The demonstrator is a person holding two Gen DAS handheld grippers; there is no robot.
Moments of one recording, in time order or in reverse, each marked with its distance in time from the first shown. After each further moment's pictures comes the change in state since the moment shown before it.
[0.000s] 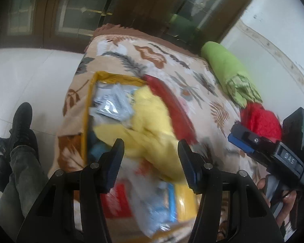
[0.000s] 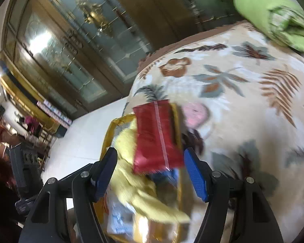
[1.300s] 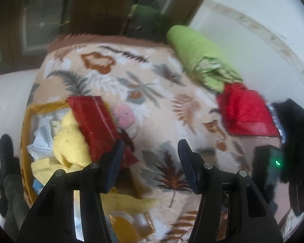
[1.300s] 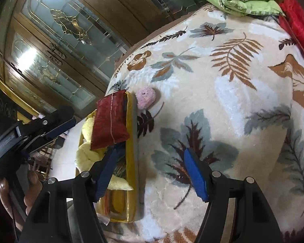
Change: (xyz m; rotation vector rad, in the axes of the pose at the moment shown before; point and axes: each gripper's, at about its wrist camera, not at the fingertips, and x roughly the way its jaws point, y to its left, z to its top) left arm 0.032 -0.106 0.036 0.203 0.059 -0.094; right arm -0.023 -0.073 -0.027 0.135 0.021 0.000
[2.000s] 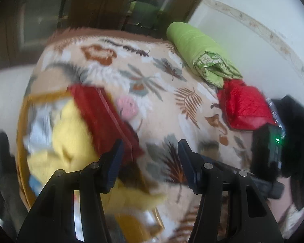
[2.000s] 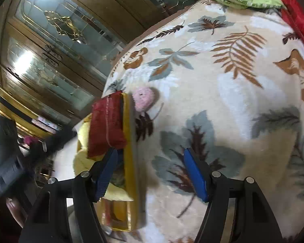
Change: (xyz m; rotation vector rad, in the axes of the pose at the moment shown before) left arm 0.012 0.026 -0.015 -0.052 0.036 -0.053; right arm 0.022 0.002 0.012 0.029 0.024 0.004
